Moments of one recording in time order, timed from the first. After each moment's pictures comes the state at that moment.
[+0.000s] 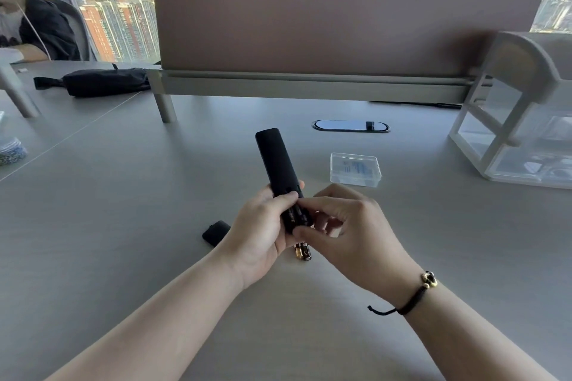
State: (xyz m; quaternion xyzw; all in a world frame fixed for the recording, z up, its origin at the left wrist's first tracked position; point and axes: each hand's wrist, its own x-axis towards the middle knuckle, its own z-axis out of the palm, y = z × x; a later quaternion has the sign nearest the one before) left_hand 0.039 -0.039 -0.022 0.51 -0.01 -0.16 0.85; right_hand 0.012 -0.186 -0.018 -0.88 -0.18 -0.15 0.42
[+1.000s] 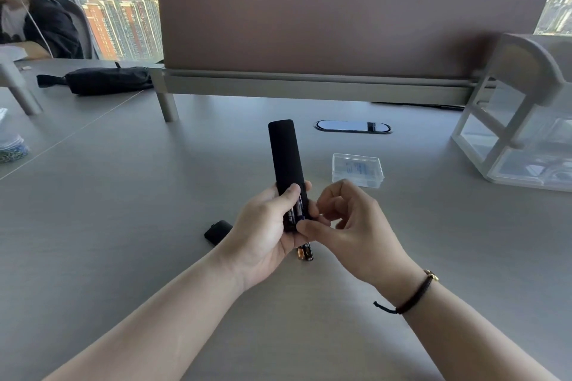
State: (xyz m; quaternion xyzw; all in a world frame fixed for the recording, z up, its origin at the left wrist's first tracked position) left_hand 0.032 -0.039 -0.015 0.49 -0.02 -0.17 0.86; right_hand 0.017 -0.184 -0.024 -0.82 -0.09 -0.09 0.56
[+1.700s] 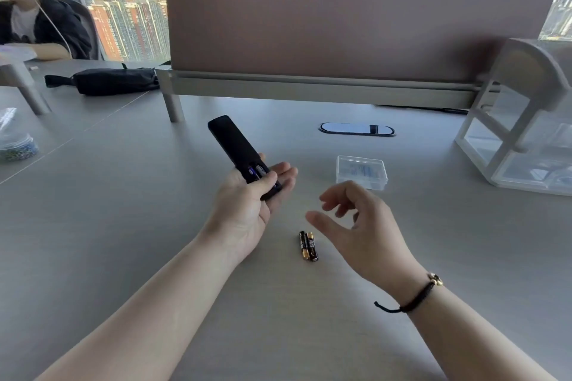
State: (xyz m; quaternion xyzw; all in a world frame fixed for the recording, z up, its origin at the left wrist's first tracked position) left_hand 0.060 -0.016 -0.012 0.40 0.01 -0.03 0.92; right_hand 0.020 -0.189 -0.028 -0.88 -0.08 -0.16 0.45
